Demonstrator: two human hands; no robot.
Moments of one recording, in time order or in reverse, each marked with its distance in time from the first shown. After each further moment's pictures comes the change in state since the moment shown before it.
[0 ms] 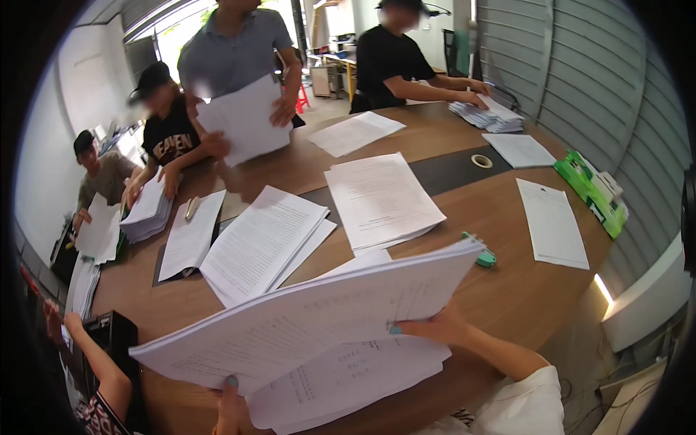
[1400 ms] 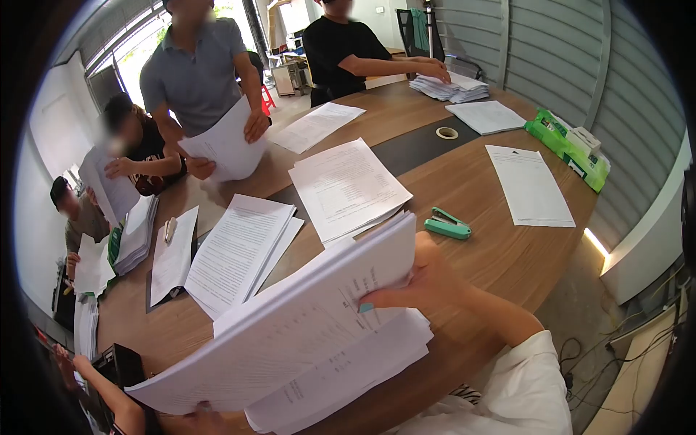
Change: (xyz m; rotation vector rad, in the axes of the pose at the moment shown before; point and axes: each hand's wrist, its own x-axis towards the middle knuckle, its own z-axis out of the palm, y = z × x) left_hand 0.010 0.035 -0.016 0.192 0.485 0.266; right_hand 0.031 -0.050 -0.014 -0.157 -0.083 -0.402
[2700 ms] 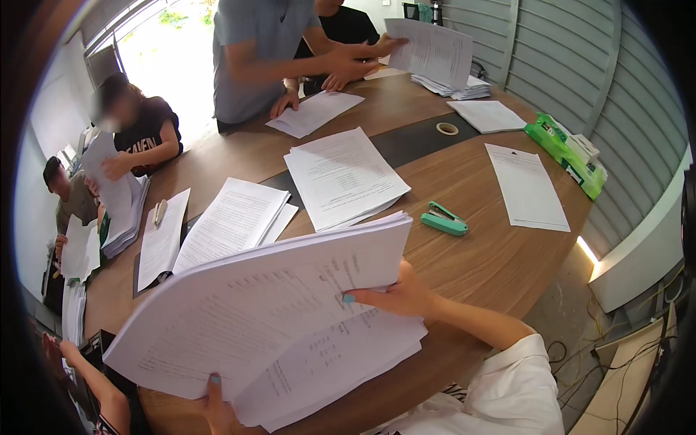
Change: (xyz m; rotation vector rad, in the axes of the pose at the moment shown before) left_hand -0.035 -0.016 0.016 -0.044 -0.110 -0.406; right_hand -0.026 0.035 0.030 0.133 0.037 0.173
